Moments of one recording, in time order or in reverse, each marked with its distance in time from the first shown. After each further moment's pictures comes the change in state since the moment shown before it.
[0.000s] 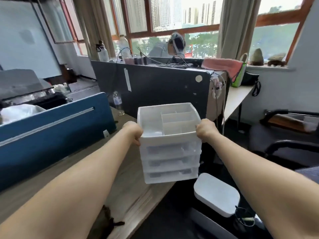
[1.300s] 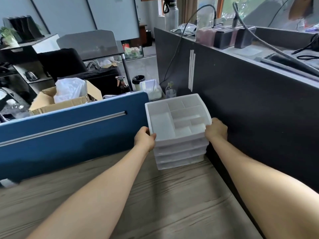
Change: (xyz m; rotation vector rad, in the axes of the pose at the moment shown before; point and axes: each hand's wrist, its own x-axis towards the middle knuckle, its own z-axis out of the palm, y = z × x) left_hand 0.365 -0.019 -0.033 -0.345 0.443 -0.276; right_hand 0.381 -0.216 0.242 0.115 -0.228 -0.222
